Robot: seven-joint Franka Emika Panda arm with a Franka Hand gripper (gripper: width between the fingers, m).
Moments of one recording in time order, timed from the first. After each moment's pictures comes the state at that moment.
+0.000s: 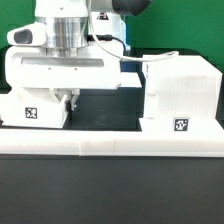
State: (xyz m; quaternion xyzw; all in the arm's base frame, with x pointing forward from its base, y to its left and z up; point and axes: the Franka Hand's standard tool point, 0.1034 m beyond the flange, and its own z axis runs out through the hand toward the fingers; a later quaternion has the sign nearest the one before) arm 0.517 -0.088 0.007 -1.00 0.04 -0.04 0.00
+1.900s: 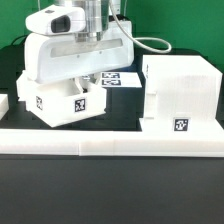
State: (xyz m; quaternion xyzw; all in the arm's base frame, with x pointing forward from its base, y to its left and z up) arm 0.524 -0.053 0.035 -0.94 -0.34 -0.01 0.00
